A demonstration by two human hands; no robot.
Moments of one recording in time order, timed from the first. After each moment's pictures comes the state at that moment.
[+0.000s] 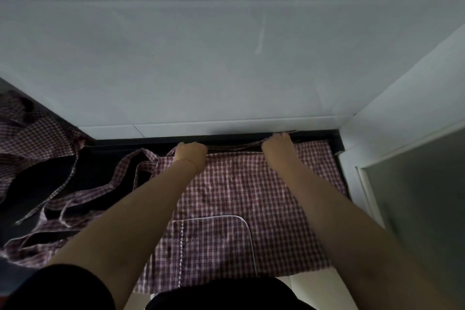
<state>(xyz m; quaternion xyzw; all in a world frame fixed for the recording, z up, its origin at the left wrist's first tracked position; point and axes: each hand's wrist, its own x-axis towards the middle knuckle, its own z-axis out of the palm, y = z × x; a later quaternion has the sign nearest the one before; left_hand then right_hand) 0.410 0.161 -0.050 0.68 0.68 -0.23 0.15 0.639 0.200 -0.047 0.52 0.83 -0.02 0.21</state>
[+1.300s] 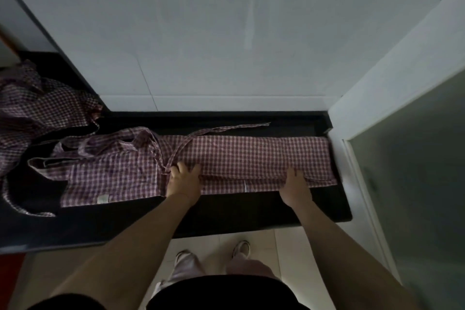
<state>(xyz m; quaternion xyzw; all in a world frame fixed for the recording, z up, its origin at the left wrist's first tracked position) 0.387 -0.011 -0.094 0.62 0.74 -0.13 0.22 0.682 0.023 -0.095 0.76 0.61 -0.23 0.04</state>
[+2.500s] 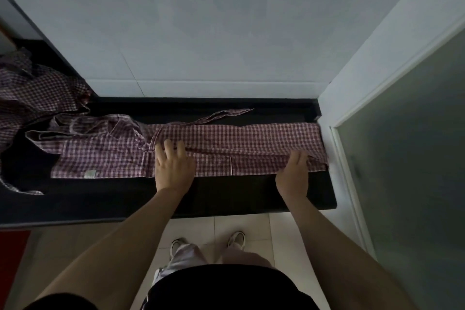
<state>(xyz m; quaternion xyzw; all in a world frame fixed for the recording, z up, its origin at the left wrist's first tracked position) 0.428 -0.029 -0.078 0.58 0.81 0.03 0.10 0.721 0.013 -0.091 0.77 0.61 -0.15 -0.14</state>
